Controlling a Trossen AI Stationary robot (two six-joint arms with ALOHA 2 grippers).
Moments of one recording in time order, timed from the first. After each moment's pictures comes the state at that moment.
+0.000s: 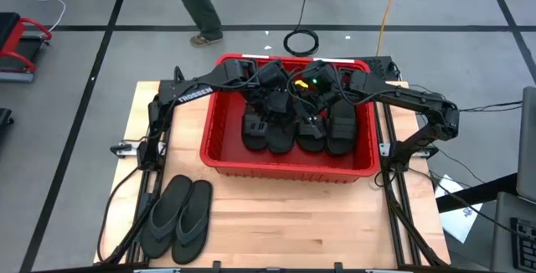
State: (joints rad) left arm 0.28 2.04 2.29 -1.31 0.30 0.43; right arm -0.31 1.52 1.46 -0.77 -0.52 -0.69
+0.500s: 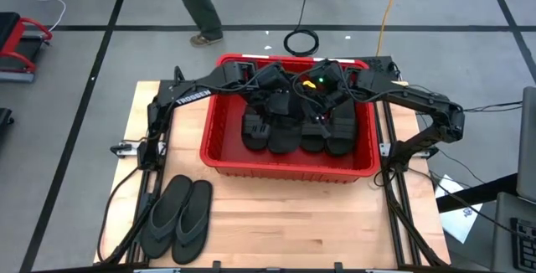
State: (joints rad) left arm 0.24 2.03 2.30 -1.29 0.34 0.41; right arm -0.38 1.46 1.45 -0.89 -0.52 -0.70
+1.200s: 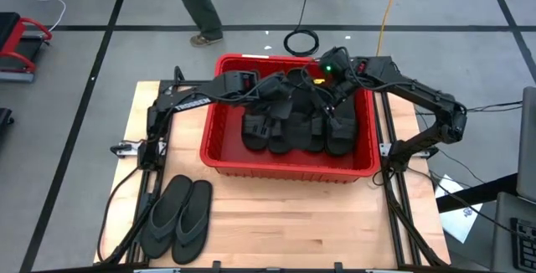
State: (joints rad) left arm 0.15 2.00 2.29 -1.24 -0.10 0.60; right arm -0.51 1.46 1.46 -1.10 -0.60 -0.78
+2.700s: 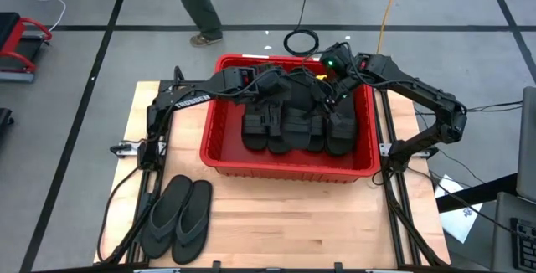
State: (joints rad) left arm 0.18 2.00 2.29 -1.20 -0.33 0.33; right arm -0.54 1.46 1.45 -1.09 -0.68 -0.66
